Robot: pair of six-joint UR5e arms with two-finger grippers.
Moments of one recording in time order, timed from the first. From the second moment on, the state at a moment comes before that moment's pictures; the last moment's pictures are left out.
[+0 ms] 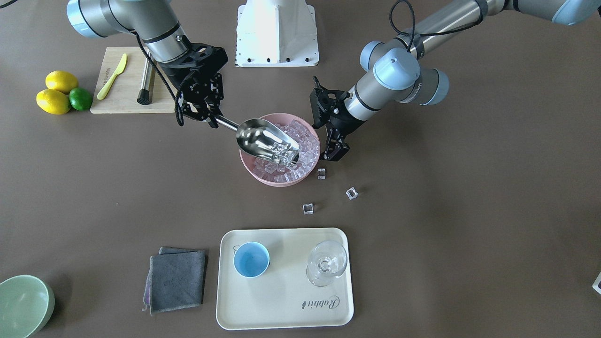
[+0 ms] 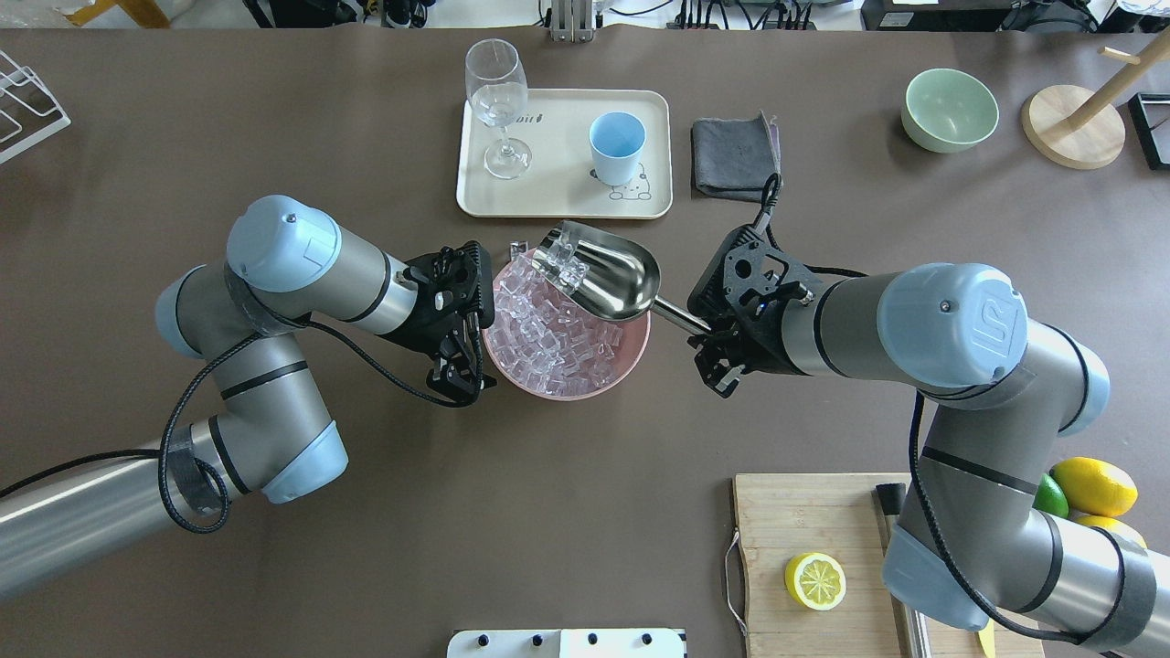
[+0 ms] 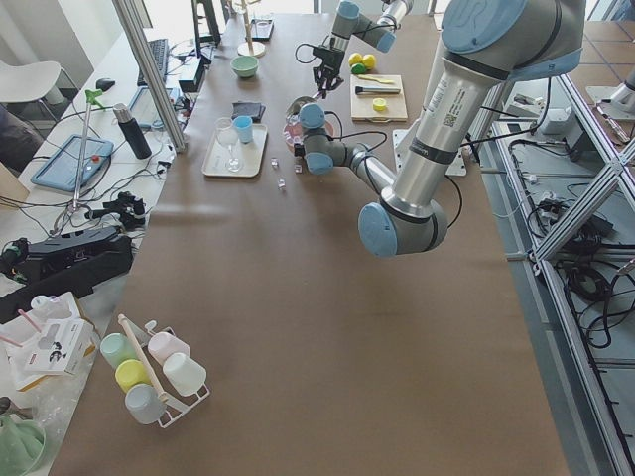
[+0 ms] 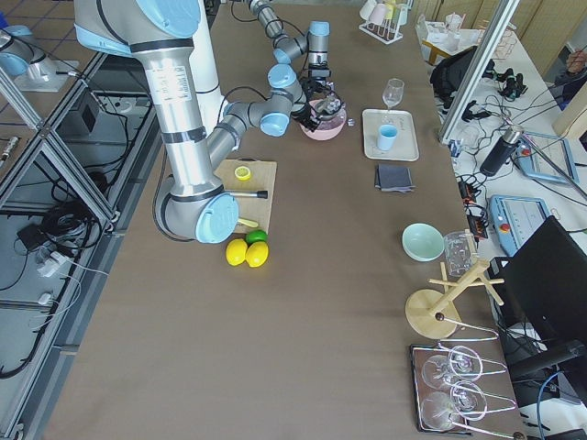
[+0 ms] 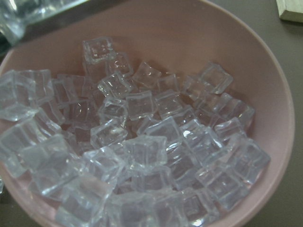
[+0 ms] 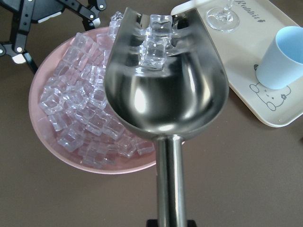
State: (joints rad) left arm -0.59 -2.11 -1.53 -2.28 -2.10 0.08; right arm 0.52 -1.28 2.00 -1.15 1.73 0.30
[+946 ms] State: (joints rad) left arm -0.59 -2.07 -1.55 -2.28 -2.14 0.07; right arm 0.75 -1.16 1.90 -1.41 1.87 0.50
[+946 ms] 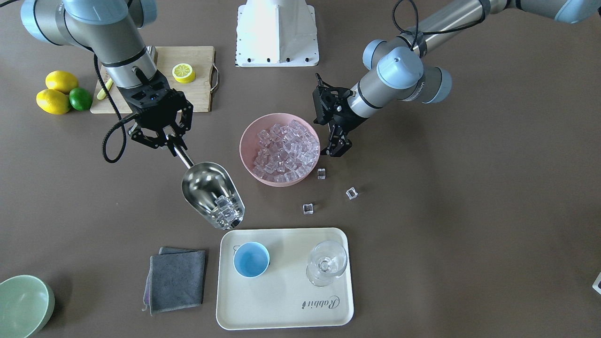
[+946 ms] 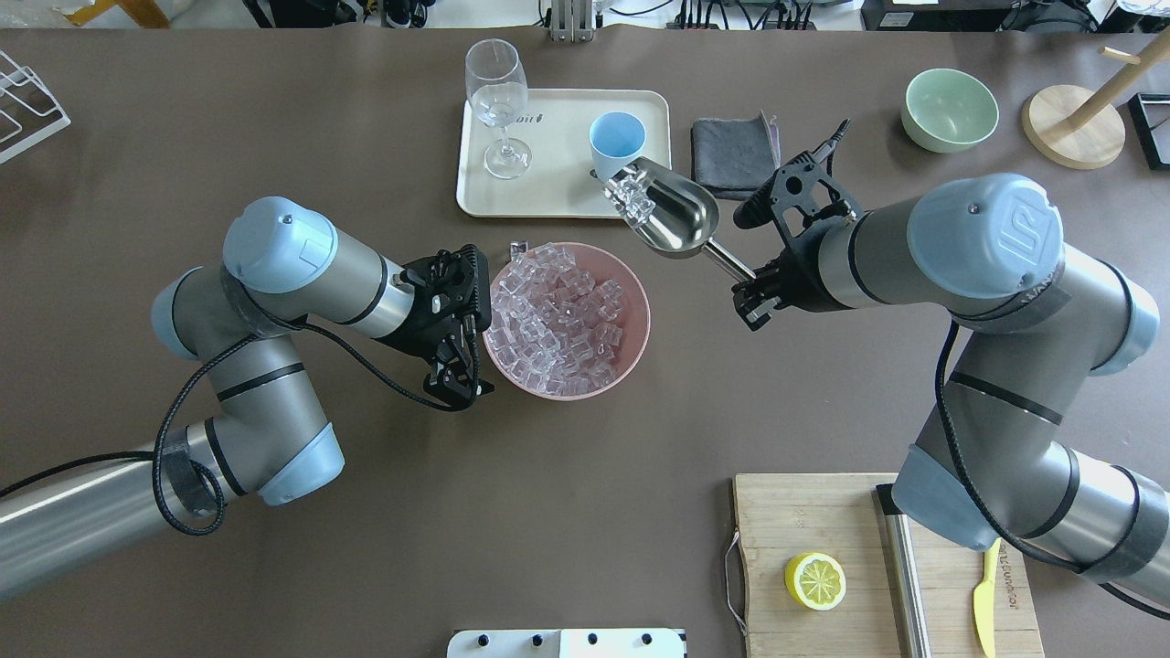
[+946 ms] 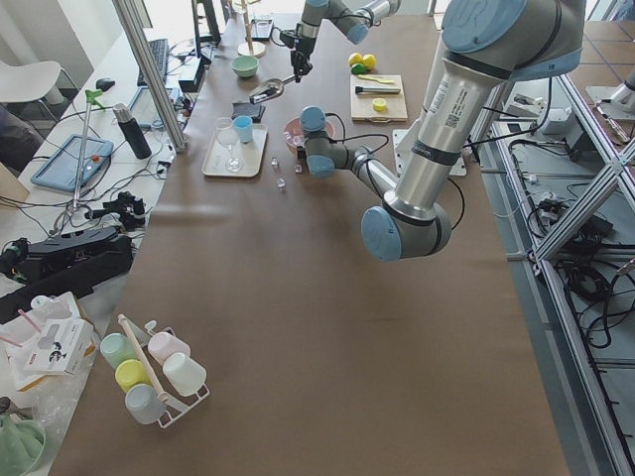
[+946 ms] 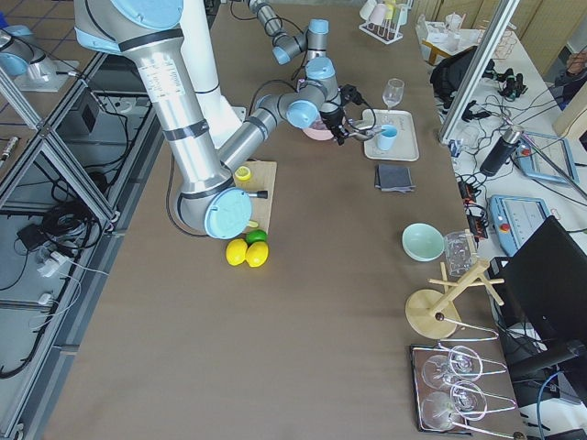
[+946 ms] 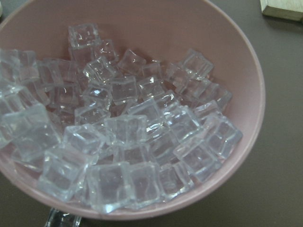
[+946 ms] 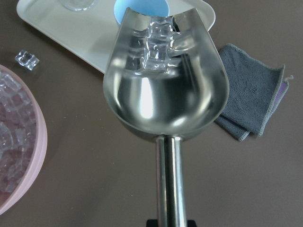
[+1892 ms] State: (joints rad) left arm -0.72 -1.91 -1.92 -1.84 -2.19 0.15; right arm 0.83 -0.91 1.74 -1.76 1.98 0.27
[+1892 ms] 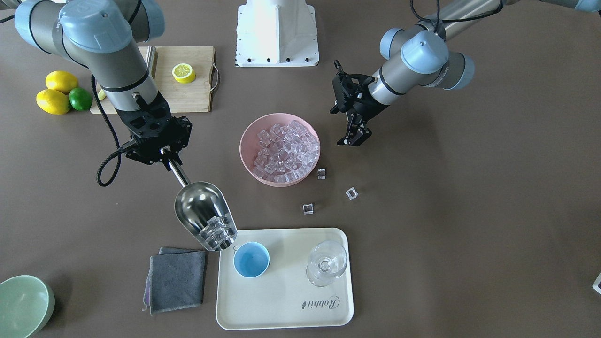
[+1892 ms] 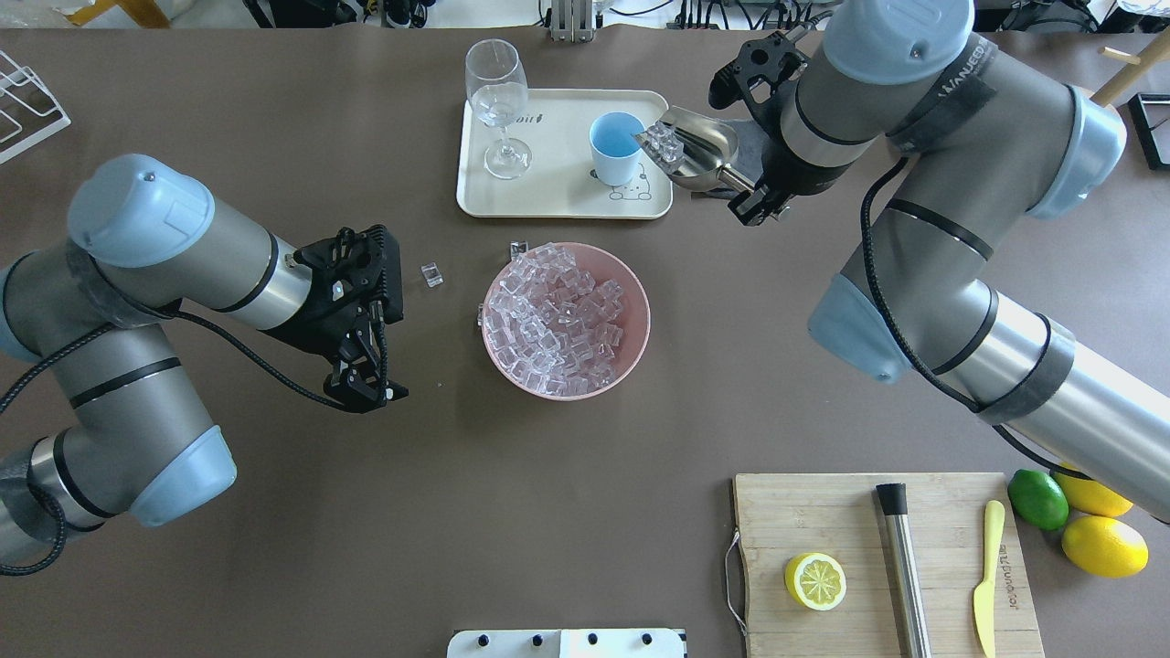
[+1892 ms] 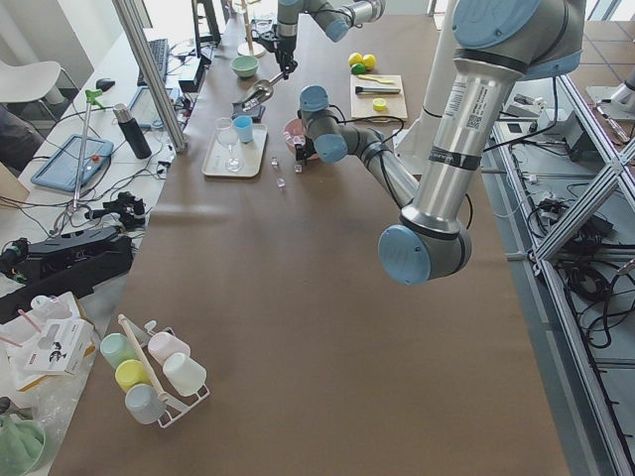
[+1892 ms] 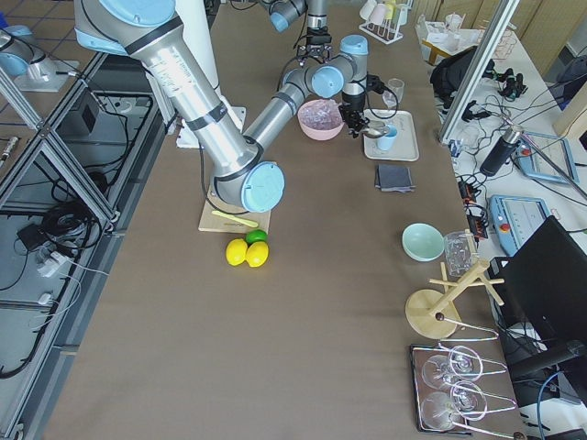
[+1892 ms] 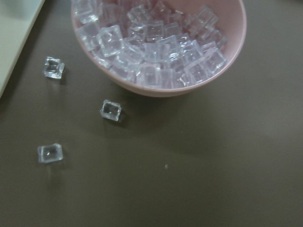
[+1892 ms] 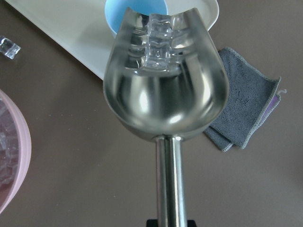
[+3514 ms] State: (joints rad) left arm -1.15 -1.72 -1.87 -1.63 -2.38 0.12; right arm 0.93 -0.88 1.78 -2.04 2.08 0.07
